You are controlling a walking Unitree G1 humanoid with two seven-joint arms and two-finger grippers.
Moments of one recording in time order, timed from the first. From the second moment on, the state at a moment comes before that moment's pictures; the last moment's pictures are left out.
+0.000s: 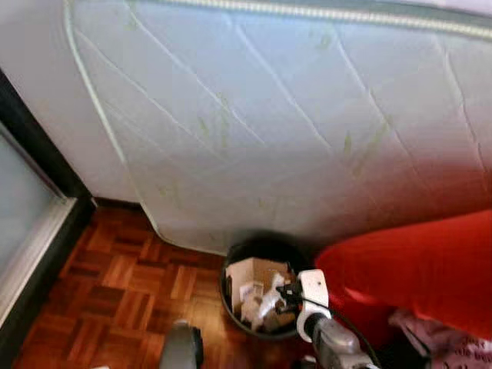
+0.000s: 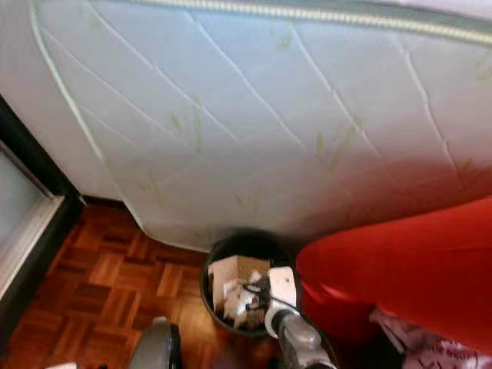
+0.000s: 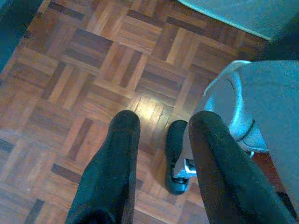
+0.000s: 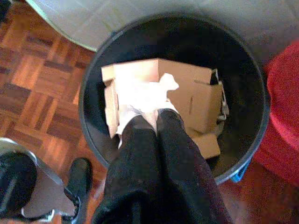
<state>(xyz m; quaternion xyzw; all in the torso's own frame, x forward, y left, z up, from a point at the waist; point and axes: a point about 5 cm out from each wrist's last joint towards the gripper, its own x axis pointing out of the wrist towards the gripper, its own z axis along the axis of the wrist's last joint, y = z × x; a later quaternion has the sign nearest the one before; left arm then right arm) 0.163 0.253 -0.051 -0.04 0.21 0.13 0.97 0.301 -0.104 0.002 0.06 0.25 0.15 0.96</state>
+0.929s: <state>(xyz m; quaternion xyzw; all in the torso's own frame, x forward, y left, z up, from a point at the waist) 0.200 0.231 0.034 -0.02 0.06 0.11 0.99 0.297 -0.107 -0.001 0.07 0.25 0.15 0.95</state>
